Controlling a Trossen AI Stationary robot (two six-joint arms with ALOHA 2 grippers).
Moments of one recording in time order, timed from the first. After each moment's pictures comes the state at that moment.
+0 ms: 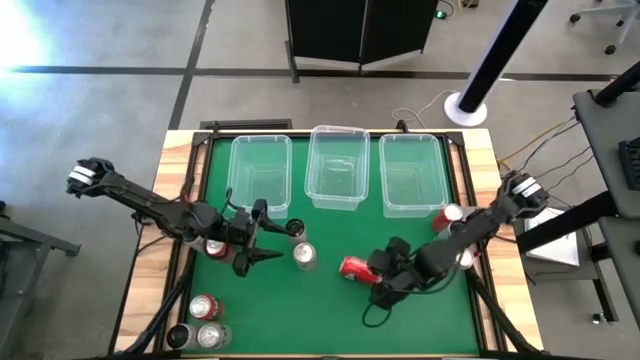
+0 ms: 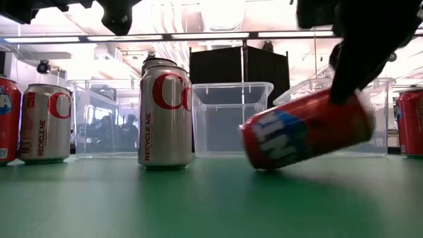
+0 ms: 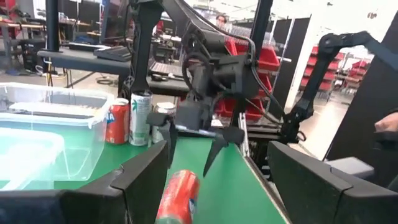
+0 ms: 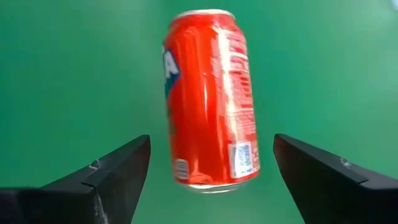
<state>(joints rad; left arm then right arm) -0.35 0.99 0.46 0.58 -0.15 -0.20 0.57 1.65 1.14 -0.71 0.33 0.94</state>
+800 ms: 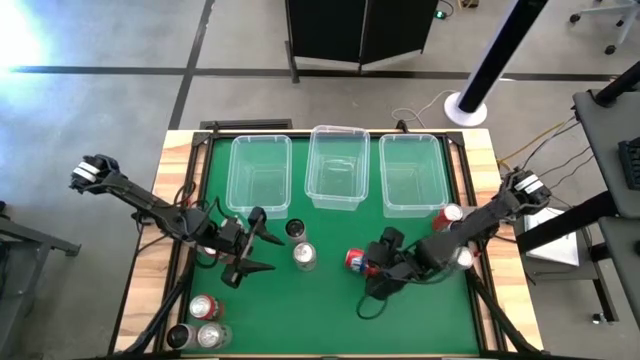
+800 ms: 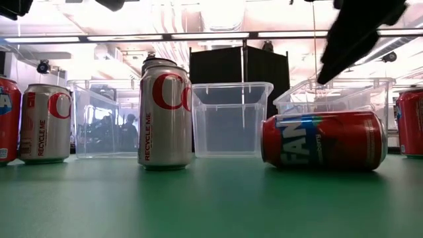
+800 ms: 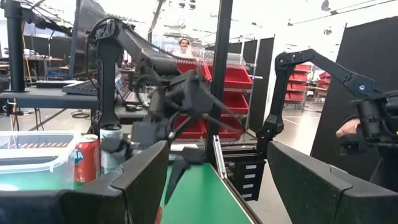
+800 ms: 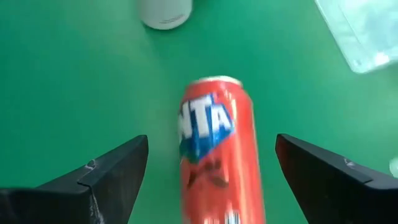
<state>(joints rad) -0.45 1.03 0.46 0.74 -0.15 -0.09 0.50 1.65 1.12 -0.62 0.41 0.78</state>
